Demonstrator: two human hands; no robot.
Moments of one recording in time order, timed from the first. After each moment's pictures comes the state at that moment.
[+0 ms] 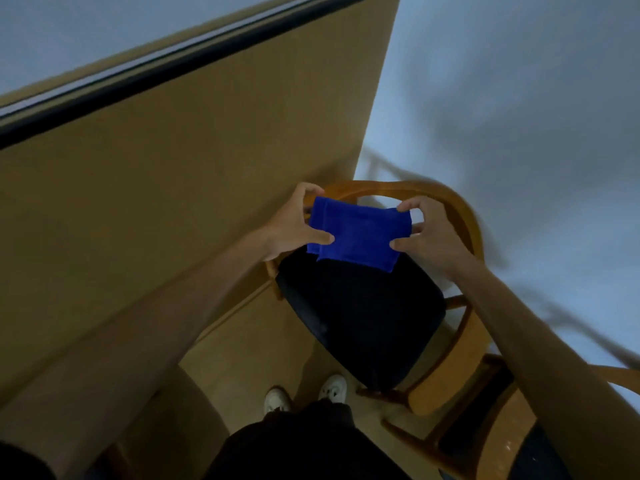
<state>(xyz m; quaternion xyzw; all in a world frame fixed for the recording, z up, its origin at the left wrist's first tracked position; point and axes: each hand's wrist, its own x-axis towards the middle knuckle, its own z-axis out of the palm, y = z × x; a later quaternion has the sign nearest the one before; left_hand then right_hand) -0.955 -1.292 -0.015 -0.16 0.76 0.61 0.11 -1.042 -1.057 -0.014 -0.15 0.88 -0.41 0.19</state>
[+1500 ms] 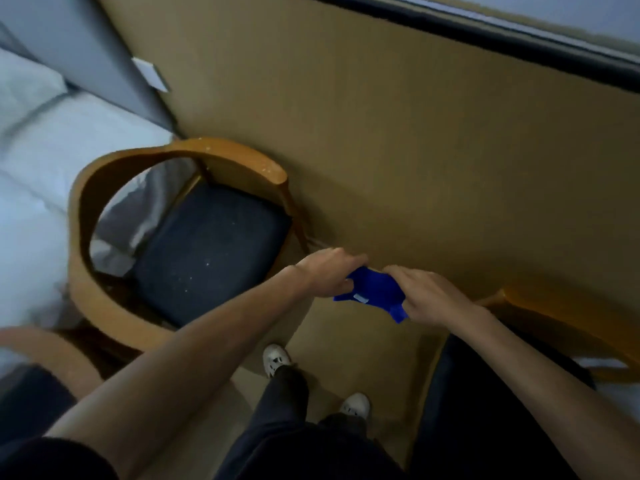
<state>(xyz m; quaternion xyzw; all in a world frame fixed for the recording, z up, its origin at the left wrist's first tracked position) -0.593 -1.328 -0.074 -0.43 0.86 0.28 0.10 -0.797 -1.301 -0.066 -0.82 0.50 0.16 0.25</state>
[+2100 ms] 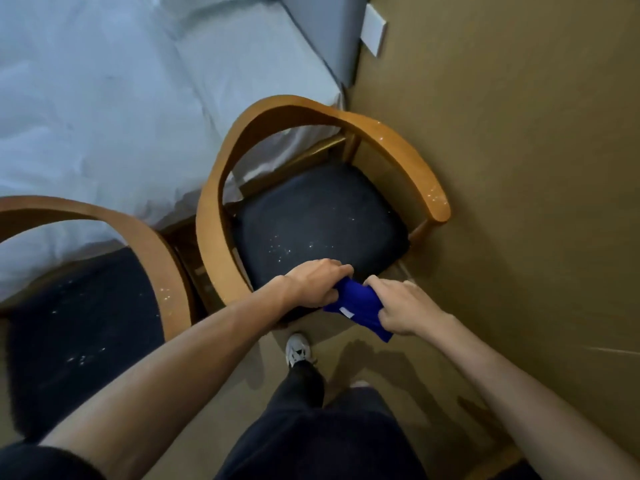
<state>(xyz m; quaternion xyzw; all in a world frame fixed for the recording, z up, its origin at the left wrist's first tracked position) -0.300 -1.305 -0.137 -0.64 0.68 0.36 -0.02 -0.479 -1.383 -0.120 -0.90 0.27 0.25 0.22</state>
